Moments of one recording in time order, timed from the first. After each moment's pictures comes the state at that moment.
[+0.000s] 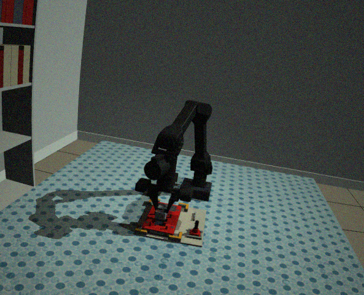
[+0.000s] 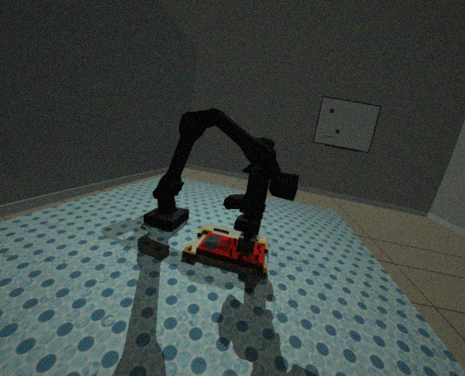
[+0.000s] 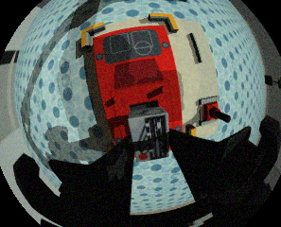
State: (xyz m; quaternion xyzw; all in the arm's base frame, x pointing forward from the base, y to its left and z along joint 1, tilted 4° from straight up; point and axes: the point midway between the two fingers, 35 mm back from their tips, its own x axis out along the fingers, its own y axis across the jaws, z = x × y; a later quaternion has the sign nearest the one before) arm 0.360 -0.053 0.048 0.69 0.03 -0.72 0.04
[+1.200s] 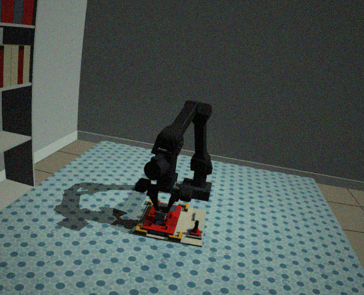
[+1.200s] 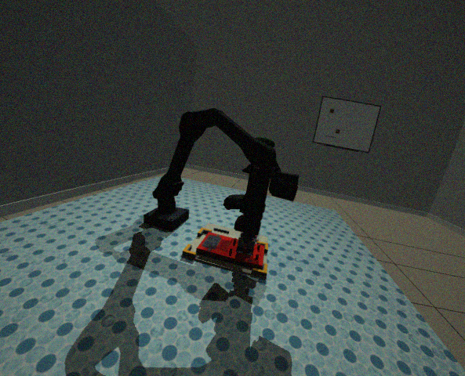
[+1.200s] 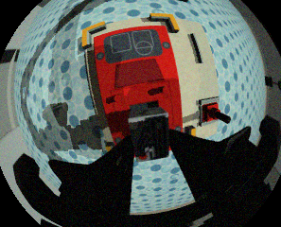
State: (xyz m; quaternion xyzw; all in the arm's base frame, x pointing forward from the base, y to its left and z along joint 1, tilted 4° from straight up) arm 0.360 -0.053 0.047 0.69 0.03 -0.72 0.04
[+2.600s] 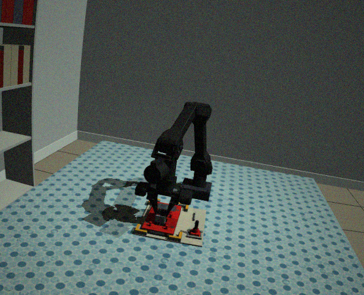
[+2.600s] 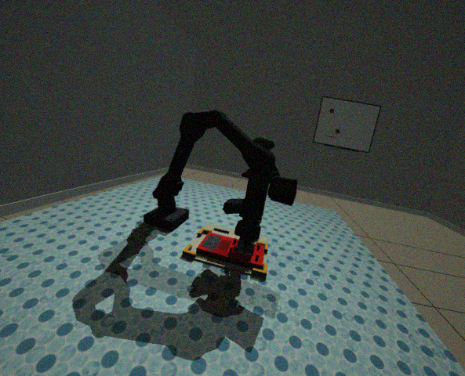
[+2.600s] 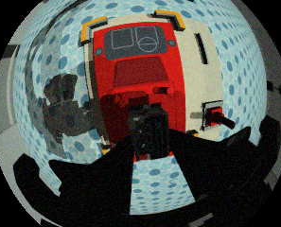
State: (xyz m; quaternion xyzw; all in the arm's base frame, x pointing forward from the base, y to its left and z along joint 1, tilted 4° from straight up) arm 0.359 -0.053 0.035 0.69 0.05 -0.72 0.05
